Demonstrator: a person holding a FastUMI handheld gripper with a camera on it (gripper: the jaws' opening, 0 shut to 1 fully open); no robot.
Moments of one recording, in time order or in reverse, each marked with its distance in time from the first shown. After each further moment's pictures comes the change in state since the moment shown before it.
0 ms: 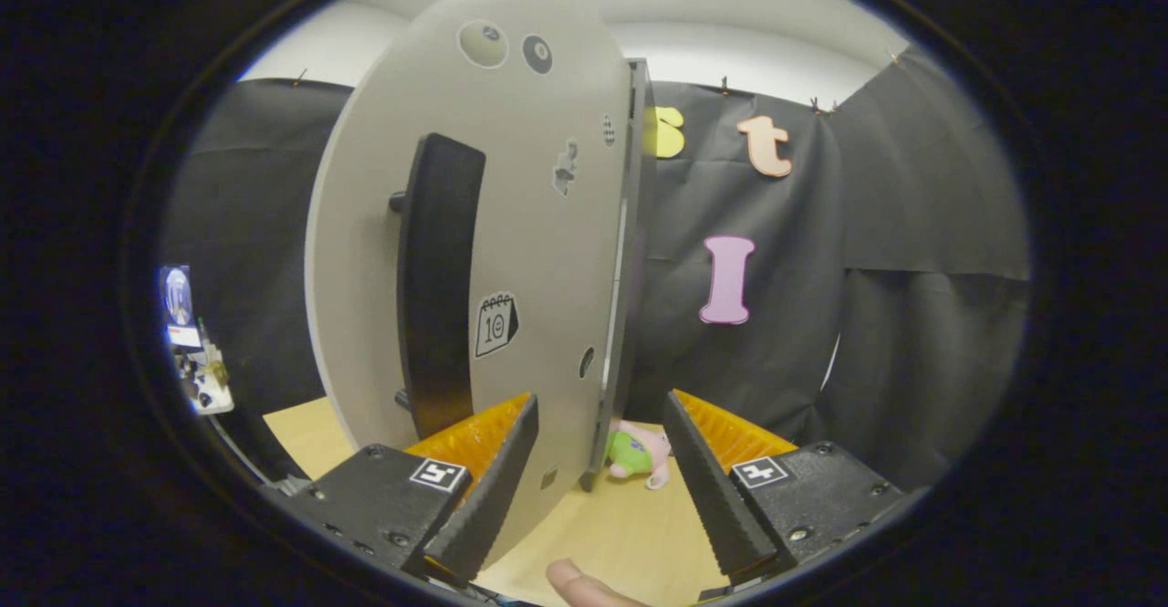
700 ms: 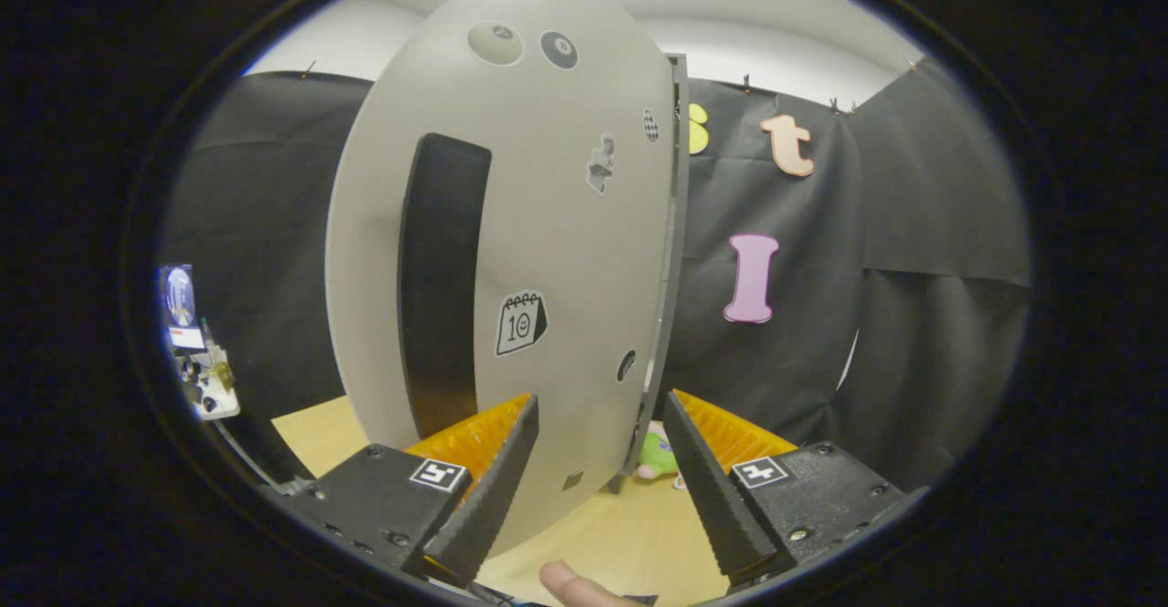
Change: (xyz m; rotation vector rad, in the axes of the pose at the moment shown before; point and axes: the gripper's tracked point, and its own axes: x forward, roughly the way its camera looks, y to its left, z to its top) arm 0.018 0.054 0.003 0.010 0.014 0.039
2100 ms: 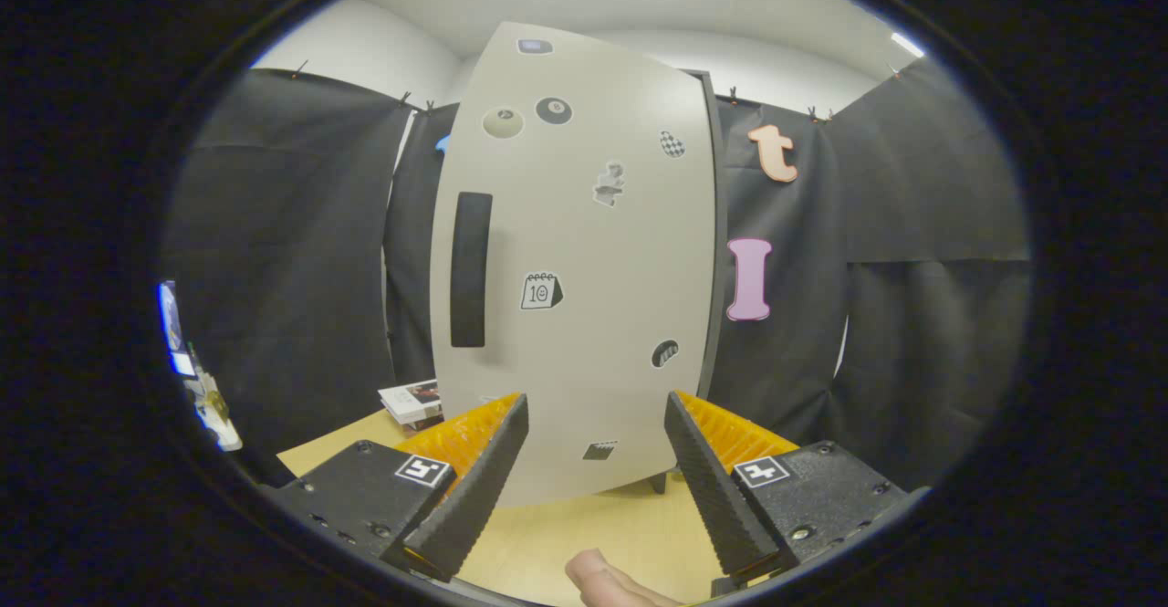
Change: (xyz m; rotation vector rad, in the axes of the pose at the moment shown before) arm -0.012 0.101 -0.014 0.081 -0.050 -0.128
